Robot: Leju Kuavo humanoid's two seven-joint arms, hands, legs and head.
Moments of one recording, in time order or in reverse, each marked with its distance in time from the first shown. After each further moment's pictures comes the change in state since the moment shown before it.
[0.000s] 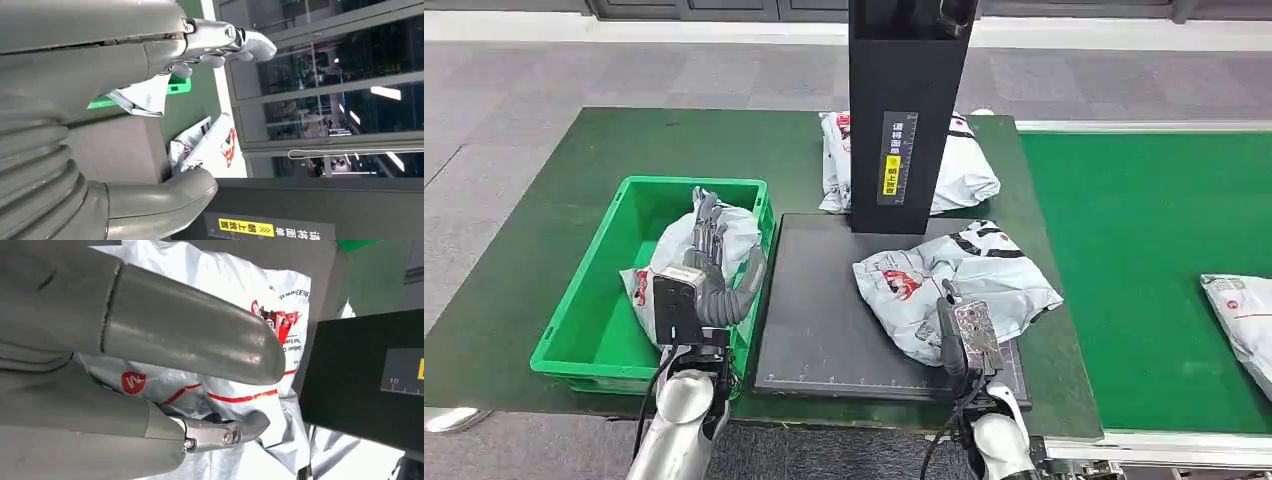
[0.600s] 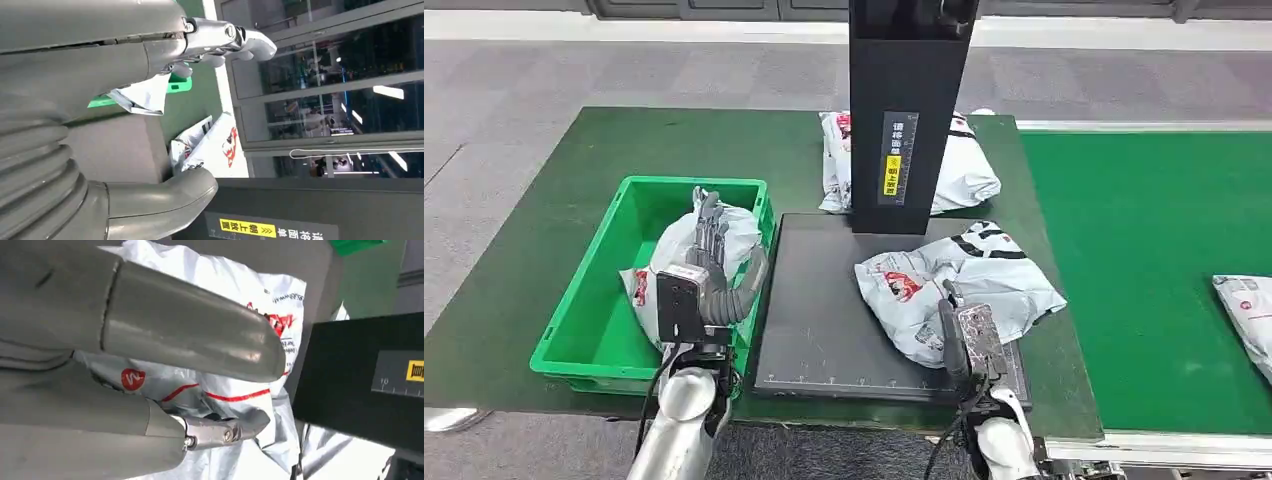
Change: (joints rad) left arm -0.009 -0.002 0.000 0.014 0.000 0.000 0.000; right arm 0.013 -0.004 -0.004 -0.029 0.002 0.000 -0.004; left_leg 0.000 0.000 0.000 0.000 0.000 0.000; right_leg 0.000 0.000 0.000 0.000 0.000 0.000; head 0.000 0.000
